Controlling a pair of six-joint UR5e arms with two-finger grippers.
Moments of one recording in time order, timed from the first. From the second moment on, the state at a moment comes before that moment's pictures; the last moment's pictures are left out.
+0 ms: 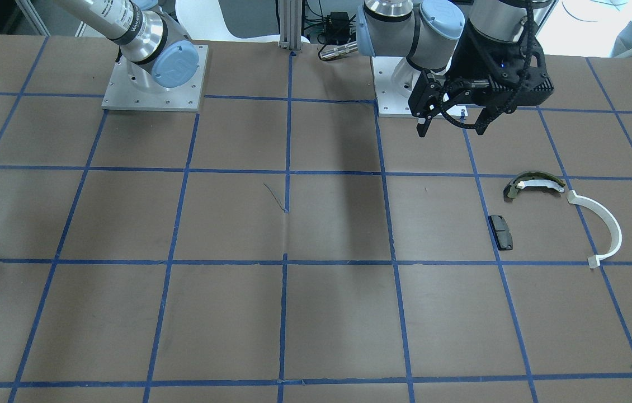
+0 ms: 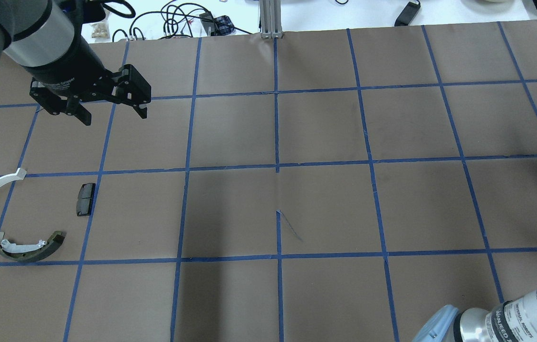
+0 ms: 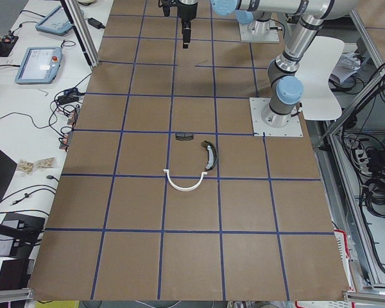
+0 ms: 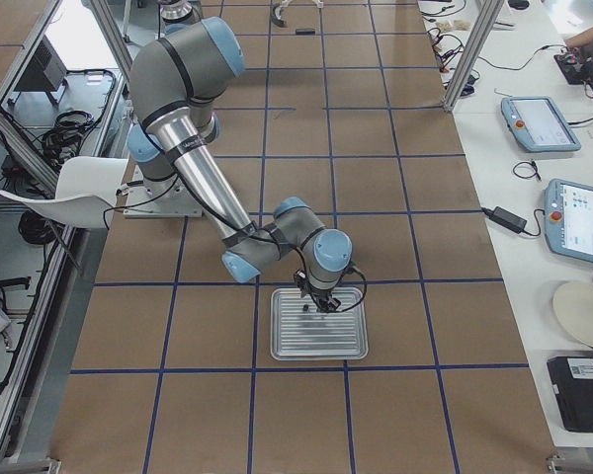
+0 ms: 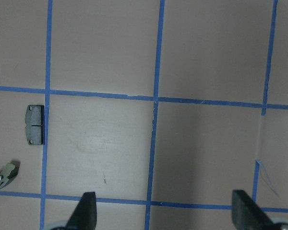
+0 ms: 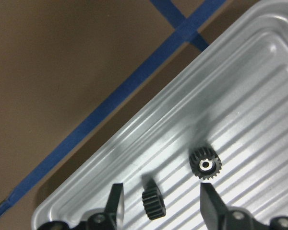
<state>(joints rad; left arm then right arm) -1.56 -1.49 -1.60 -1.54 1.57 -0.07 0.67 -1.04 1.66 -2.16 -1.66 -1.72</state>
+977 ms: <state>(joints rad) -1.56 -1.49 -1.60 -1.54 1.57 -0.07 0.67 -1.04 1.66 -2.16 -1.80 -1.71</state>
